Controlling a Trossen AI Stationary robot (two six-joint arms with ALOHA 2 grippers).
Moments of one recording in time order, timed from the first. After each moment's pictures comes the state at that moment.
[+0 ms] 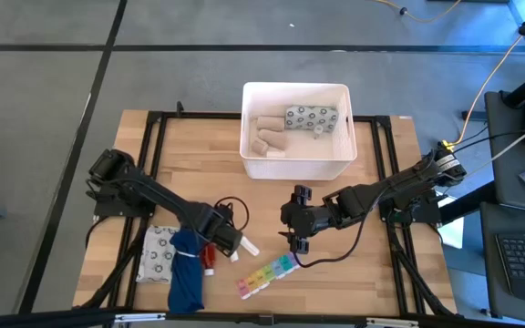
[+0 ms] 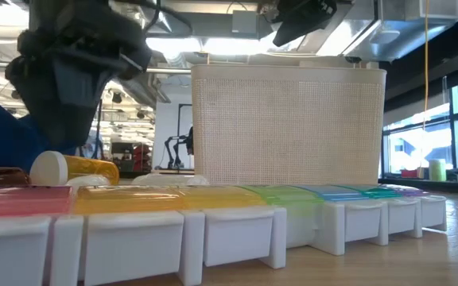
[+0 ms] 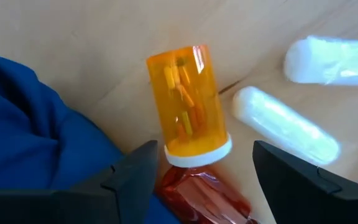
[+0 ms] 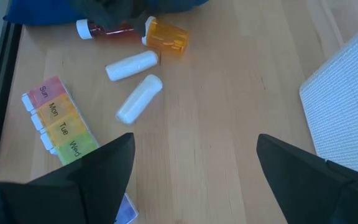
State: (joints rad) left arm -0.41 1.73 1.19 -0.94 -0.07 -1.37; right arm 0.38 1.63 1.37 -0.65 0.32 0.36
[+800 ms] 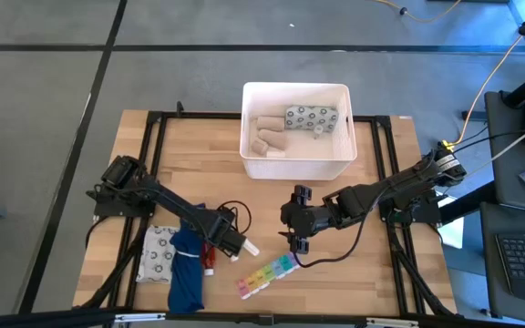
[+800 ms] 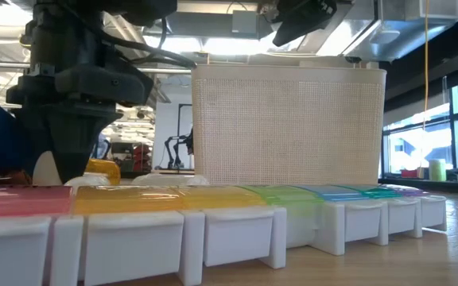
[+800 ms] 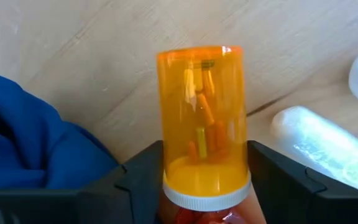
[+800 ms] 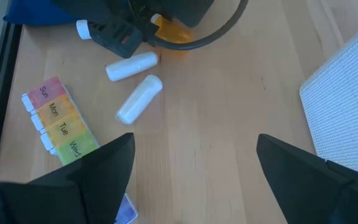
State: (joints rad) left arm -0.41 1.85 1.19 -0.94 -0.10 -1.37; right arm 0.38 1.63 1.37 -0.65 0.32 0.36
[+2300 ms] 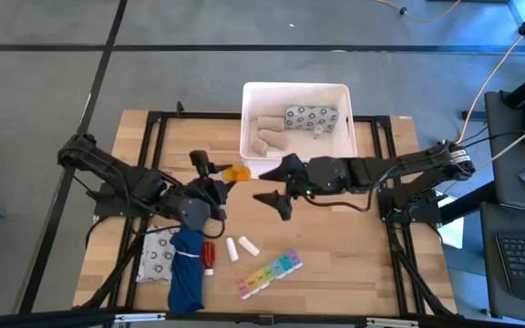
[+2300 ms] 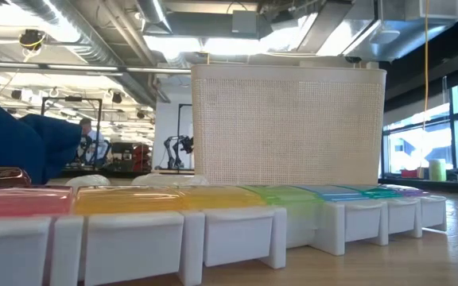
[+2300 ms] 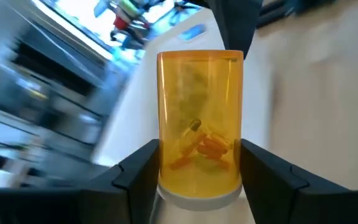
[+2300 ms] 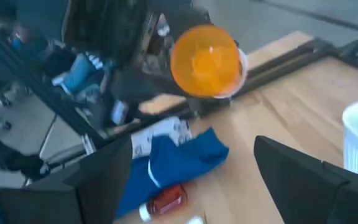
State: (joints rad) left arm -0.45 1.37 1.39 -0.83 -1.04 0.00; right arm 0.19 1.51 1.37 -0.14 0.22 0.52
